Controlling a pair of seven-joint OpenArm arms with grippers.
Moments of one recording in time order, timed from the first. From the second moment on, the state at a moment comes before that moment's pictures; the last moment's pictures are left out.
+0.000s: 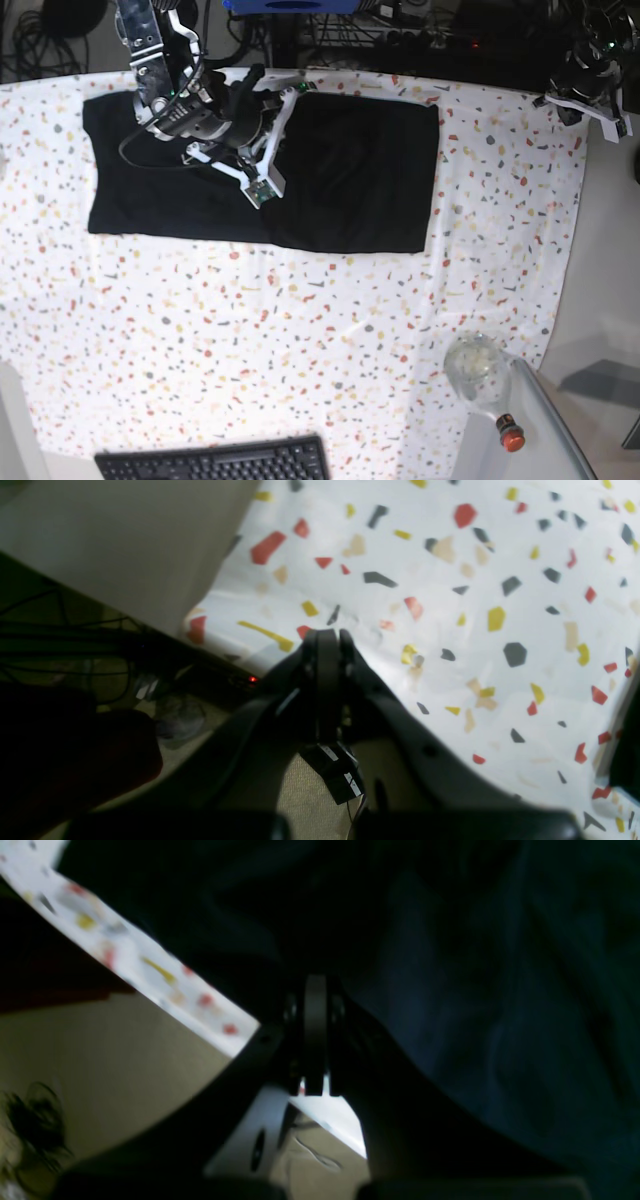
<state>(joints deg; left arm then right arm) 28.2 -12.1 -39.1 83.9 -23.7 -16.8 30.8 -17.8 -2.3 -14.7 99.9 8.1 17.3 -57.5</state>
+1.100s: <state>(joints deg) 28.9 -12.1 -39.1 83.9 -23.7 -16.8 30.8 -14.3 -3.9 -14.7 90.6 8.2 17.3 -50.3</state>
